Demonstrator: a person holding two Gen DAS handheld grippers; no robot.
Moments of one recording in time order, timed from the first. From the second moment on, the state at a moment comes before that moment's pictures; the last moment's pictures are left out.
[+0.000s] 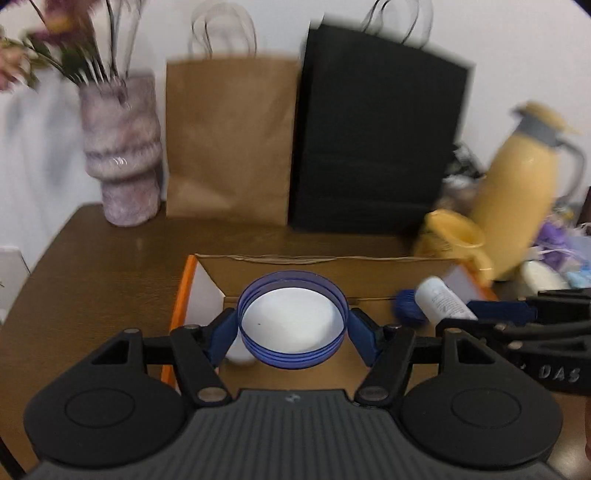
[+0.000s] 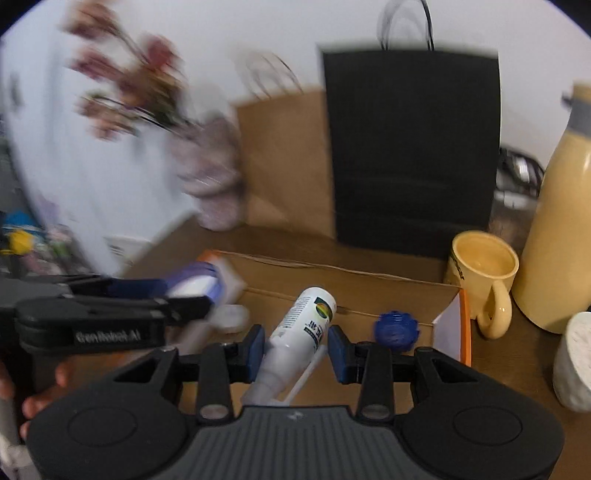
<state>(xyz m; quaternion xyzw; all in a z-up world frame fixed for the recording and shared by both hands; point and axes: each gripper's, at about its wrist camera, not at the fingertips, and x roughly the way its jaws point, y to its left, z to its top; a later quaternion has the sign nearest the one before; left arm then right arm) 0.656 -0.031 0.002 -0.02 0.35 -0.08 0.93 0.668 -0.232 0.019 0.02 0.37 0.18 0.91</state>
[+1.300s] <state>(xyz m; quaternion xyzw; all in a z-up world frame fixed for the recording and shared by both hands) 0.392 0.020 0.085 -0.05 0.13 -0.03 0.99 0.327 -0.297 0.069 0.01 0.09 0.09 0.99</state>
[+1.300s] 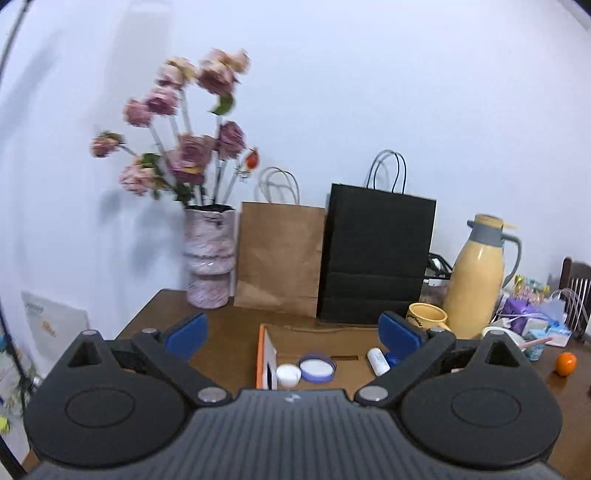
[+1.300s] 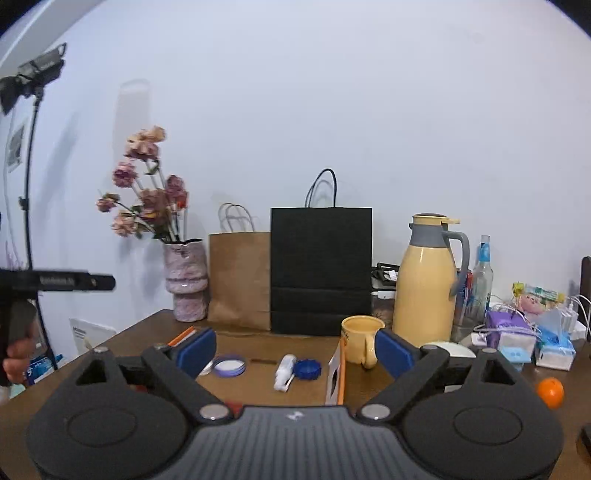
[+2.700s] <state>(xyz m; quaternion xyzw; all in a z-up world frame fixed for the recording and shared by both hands) 0.102 0.016 -0.006 0.01 0.05 0.04 1.00 0.121 -0.256 -0.031 0.01 0.04 0.15 0.99</state>
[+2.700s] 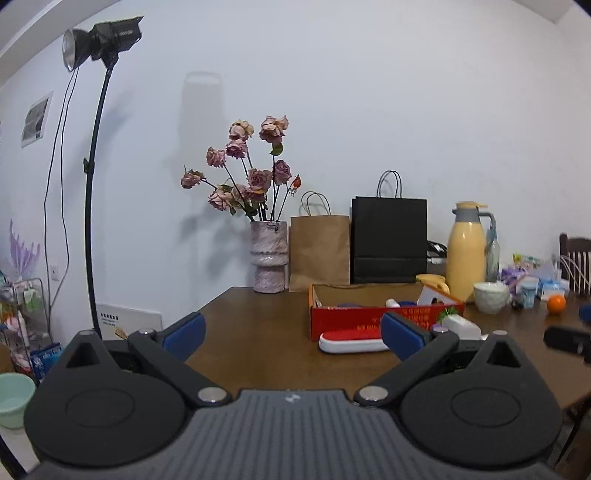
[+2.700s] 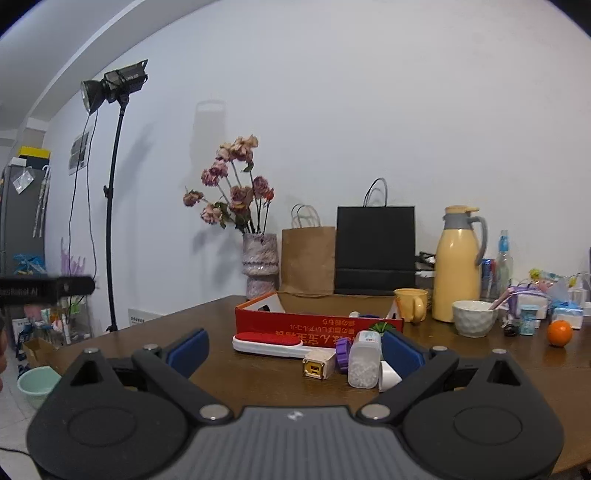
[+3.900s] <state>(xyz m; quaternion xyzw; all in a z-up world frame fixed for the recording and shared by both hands) 0.344 -0.121 -0.065 0.04 0.24 -0.15 0.96 0.318 -0.311 -0.074 0.00 0.22 0.07 0.97</state>
